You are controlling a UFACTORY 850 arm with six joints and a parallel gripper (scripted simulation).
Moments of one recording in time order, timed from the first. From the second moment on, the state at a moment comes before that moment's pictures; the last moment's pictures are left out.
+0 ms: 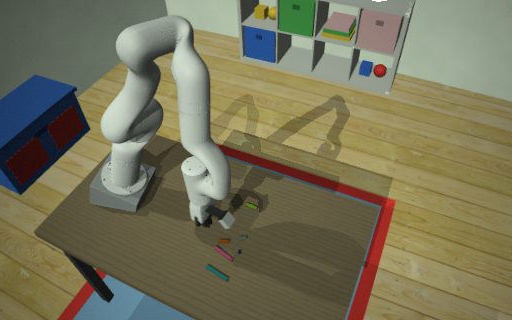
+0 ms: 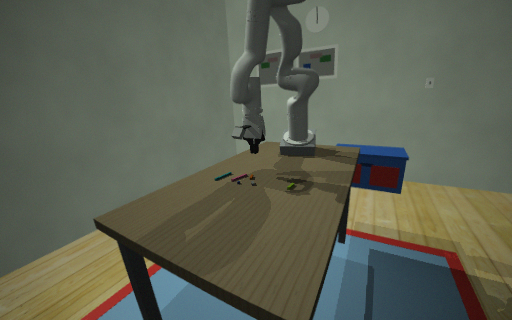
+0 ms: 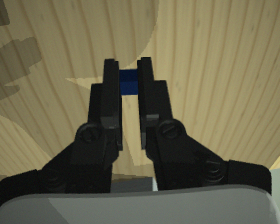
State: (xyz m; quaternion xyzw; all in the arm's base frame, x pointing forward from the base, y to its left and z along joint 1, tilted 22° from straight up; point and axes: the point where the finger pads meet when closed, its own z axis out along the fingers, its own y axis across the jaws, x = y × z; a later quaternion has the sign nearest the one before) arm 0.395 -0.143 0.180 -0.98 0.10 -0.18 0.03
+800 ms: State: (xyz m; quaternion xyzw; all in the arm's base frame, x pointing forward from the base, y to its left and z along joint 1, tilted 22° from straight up) arm 0.406 -0.143 0.151 -0.98 0.10 -0.18 0.03
